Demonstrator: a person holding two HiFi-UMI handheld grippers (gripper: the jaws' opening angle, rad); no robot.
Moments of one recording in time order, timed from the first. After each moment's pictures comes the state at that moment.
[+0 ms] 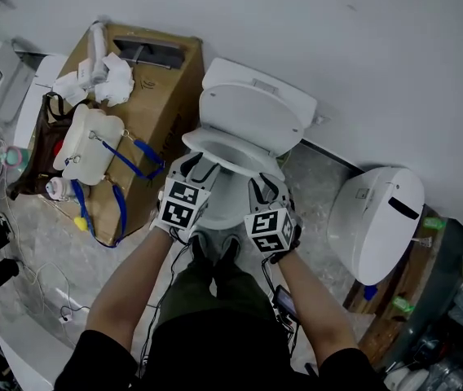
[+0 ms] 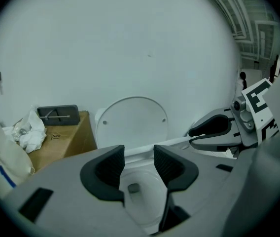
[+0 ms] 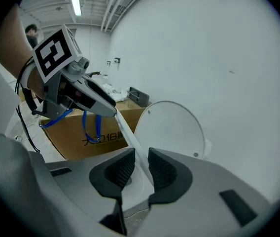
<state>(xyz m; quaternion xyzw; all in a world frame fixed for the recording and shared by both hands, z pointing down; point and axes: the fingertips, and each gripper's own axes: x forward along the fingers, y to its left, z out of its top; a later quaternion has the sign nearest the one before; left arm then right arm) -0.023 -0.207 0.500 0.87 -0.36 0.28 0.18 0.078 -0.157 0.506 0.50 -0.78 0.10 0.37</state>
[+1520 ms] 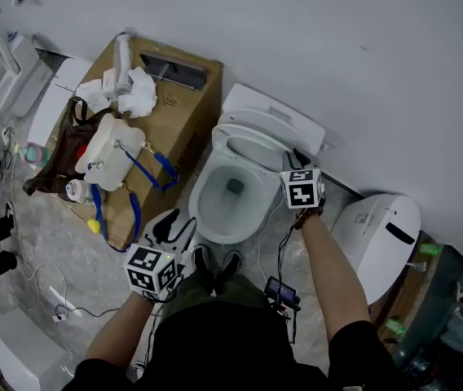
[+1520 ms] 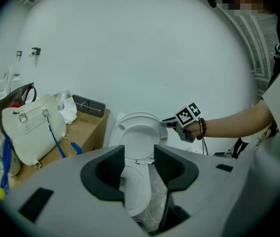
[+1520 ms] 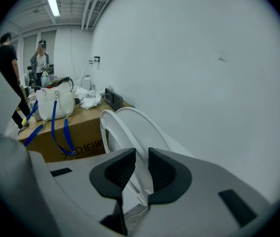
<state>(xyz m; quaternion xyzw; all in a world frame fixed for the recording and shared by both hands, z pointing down) -0.127 -0.110 0.411 0.84 -0.44 0.17 0.29 0.142 -0.285 0.474 0.55 -0.74 0.14 0.36</state>
